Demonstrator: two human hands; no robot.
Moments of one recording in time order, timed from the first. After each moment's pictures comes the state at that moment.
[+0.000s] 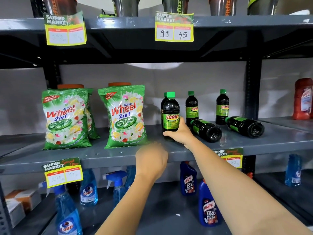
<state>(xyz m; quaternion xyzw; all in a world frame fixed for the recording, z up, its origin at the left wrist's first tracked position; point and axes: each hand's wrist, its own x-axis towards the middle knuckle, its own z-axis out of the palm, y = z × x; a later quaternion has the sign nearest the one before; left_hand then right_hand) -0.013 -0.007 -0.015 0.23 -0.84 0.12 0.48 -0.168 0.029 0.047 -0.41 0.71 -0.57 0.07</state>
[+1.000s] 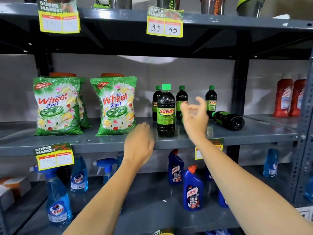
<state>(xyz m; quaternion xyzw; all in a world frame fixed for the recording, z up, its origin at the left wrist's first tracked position) 0.000 0.000 -0.008 0.22 -0.84 0.16 0.48 -0.143 0.125 0.058 -0.36 0.60 -0.70 -0.15</state>
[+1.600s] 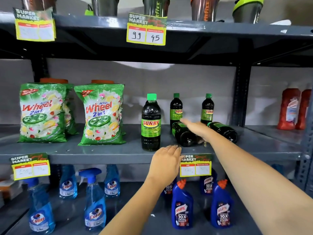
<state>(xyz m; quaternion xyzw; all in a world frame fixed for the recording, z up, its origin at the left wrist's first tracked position) -0.111 0.082 -0.016 0.13 -0.90 0.16 0.38 -0.262 0.136 0.094 -0.34 0.84 -0.41 0.11</state>
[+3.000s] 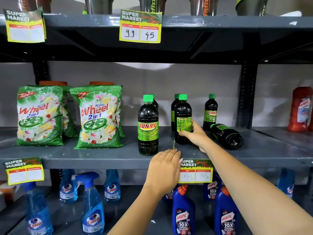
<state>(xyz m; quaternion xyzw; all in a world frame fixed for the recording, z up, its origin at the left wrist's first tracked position) -0.118 0.078 -0.027 0.12 -0.86 0.17 0.46 -0.305 0.101 0.051 -0.42 0.69 -0.58 0.10</state>
